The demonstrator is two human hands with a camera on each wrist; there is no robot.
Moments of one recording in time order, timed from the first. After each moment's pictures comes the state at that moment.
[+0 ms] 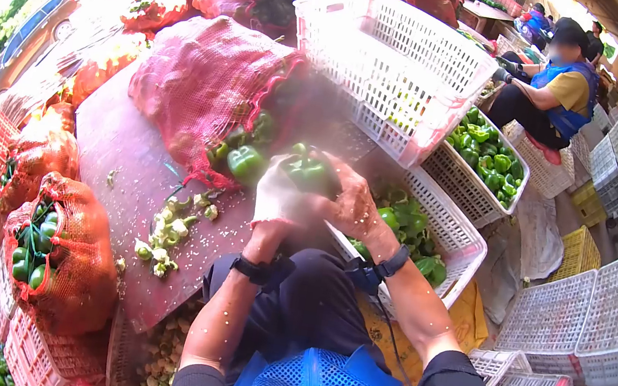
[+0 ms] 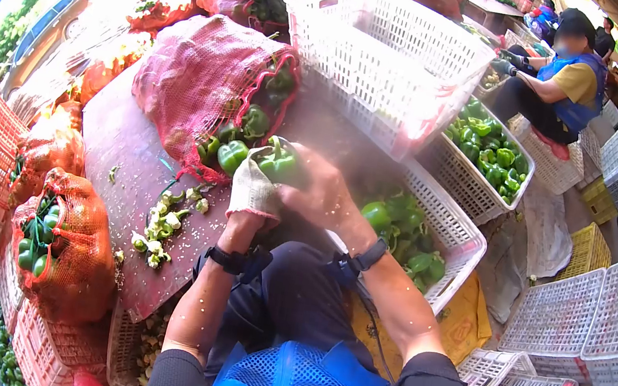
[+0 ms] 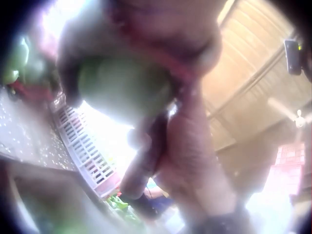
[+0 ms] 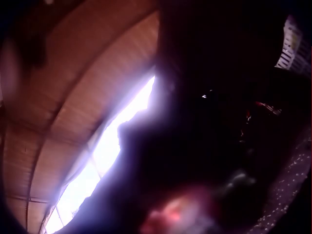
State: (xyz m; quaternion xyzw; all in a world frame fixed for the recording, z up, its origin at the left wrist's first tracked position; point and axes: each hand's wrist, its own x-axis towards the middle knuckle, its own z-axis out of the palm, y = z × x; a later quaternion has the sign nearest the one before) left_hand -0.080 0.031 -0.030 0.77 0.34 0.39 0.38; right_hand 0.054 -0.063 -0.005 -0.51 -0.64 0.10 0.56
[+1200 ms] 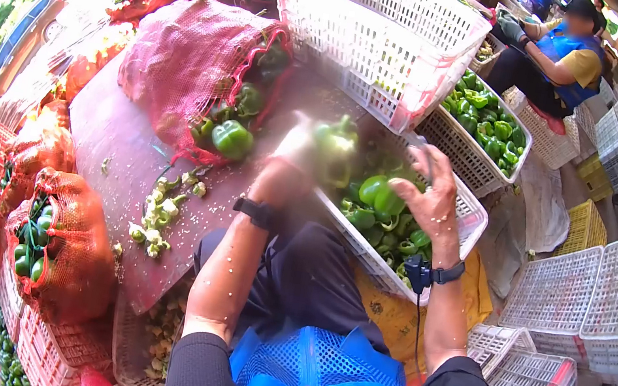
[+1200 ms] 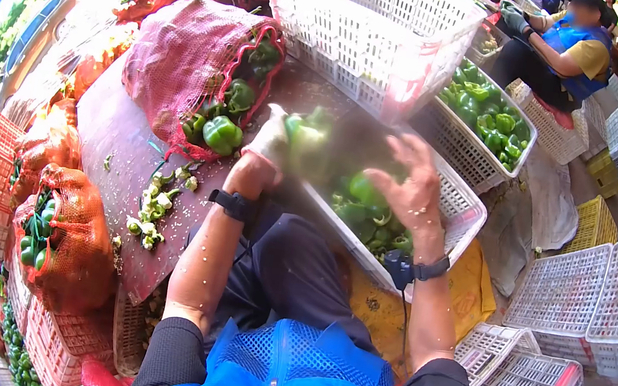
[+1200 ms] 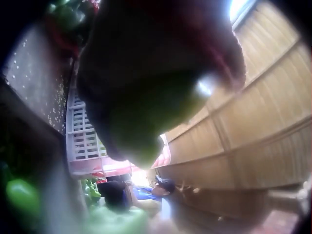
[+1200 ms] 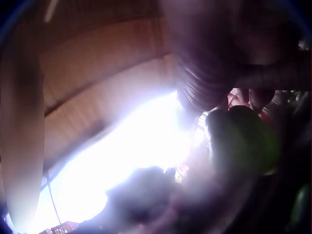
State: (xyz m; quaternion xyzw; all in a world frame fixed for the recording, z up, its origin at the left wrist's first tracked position) left_hand -0.010 0.039 -0.048 0.53 0.23 0.18 0.79; right_hand 0.151 -0.189 -0.028 -0.72 -0.51 -0.04 0.47
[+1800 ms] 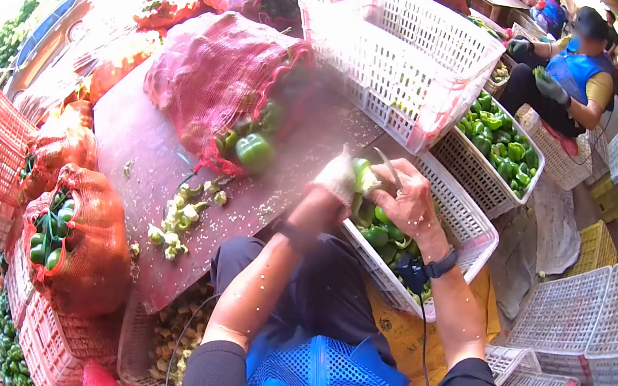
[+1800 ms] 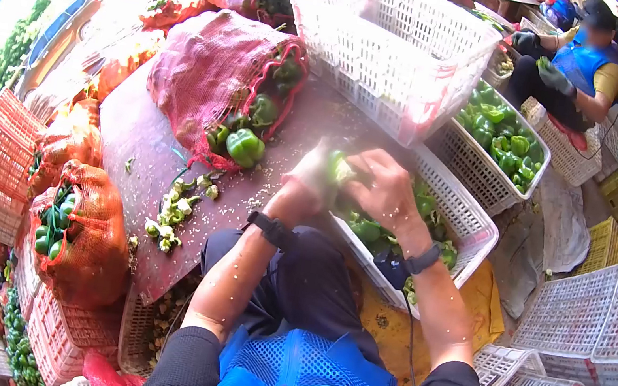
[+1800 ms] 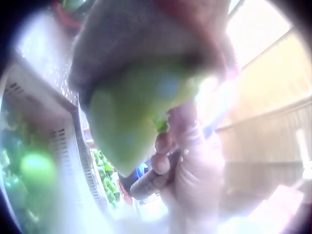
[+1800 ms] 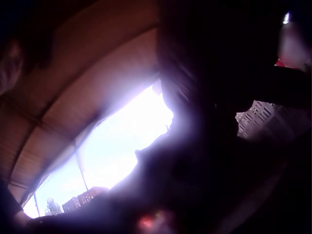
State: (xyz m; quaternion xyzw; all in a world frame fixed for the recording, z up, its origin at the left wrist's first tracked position) left_hand -0.004 -0.012 -0.026 0.62 0.18 0.22 0.73; right_hand 0.119 -0.140 -0.011 -0.62 -0.65 0.00 0.44
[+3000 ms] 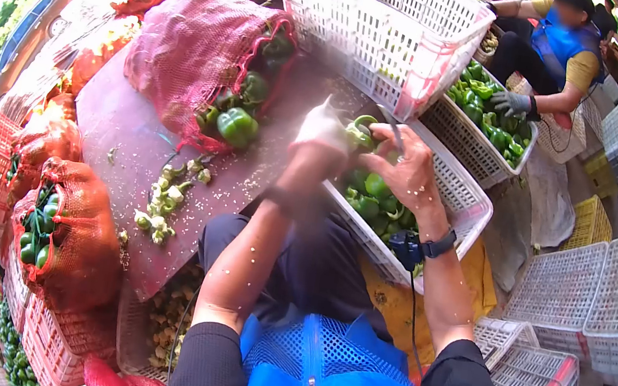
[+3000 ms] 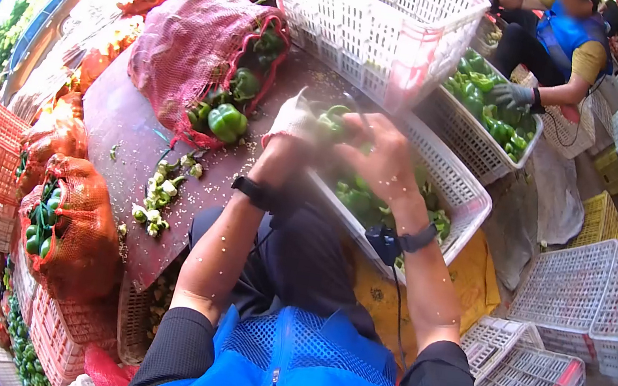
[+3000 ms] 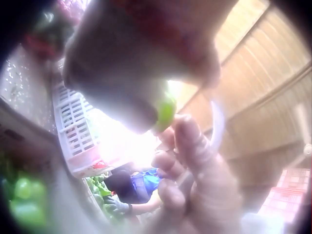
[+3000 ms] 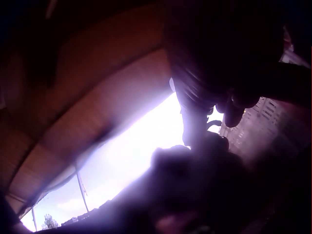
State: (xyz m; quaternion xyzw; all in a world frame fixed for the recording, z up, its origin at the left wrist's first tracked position) left_hand 0.016 0.018 -0.020 0.93 0.29 0.01 0.24; right_hand 0.123 -0.148 -0.010 -0.66 -0.56 -0.03 0.49
